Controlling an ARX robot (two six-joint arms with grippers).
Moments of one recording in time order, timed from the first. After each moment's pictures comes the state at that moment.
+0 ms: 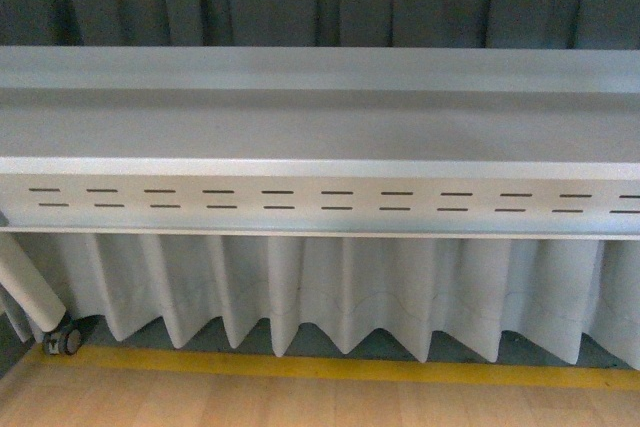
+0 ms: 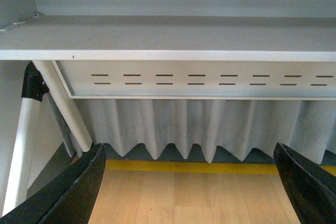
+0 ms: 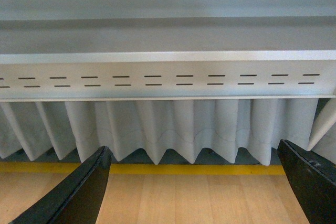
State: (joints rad) left arm 0.00 0.00 0.01 0.00 0.00 0.00; right arm 0.00 0.00 0.01 0.00 0.00 -0.01
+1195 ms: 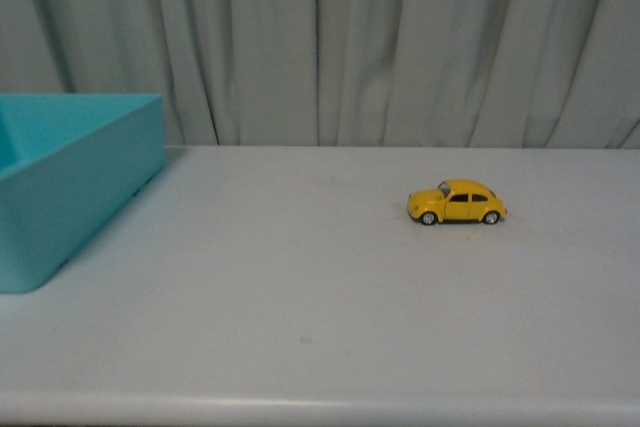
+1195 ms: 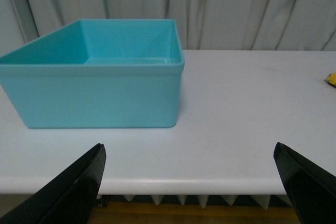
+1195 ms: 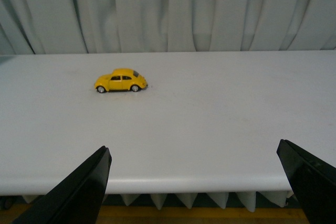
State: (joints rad) left arm 0.00 0.00 0.01 0.00 0.00 0.00; right arm 0.00 0.00 0.01 0.00 0.00 -0.01
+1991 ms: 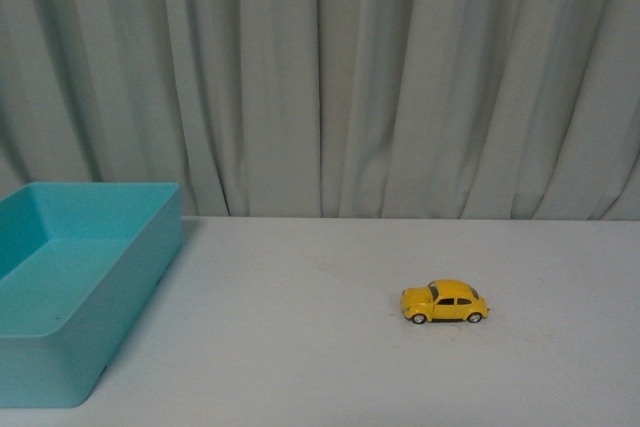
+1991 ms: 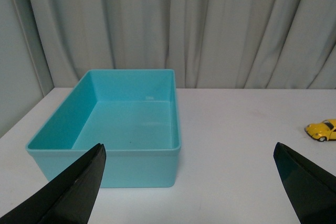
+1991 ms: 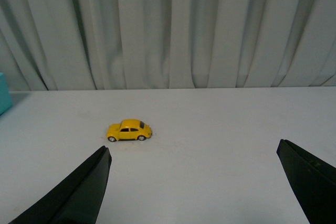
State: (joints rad) left arm 0.00 0.00 0.01 0.00 0.00 0.00; right arm 0.00 0.00 0.01 0.00 0.00 -0.01
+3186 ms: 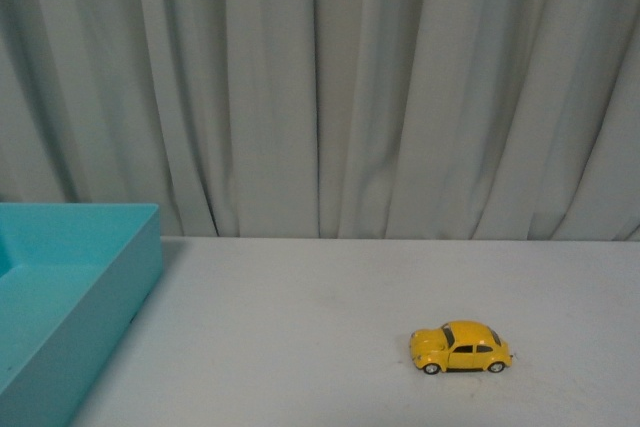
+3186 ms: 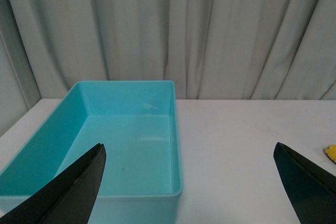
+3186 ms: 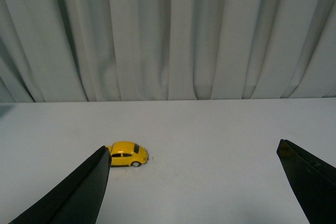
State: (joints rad) left arm 0.00 0.00 0.01 0.00 0.00 0.00; right arm 0.00 0.00 0.01 0.00 0.00 -0.01
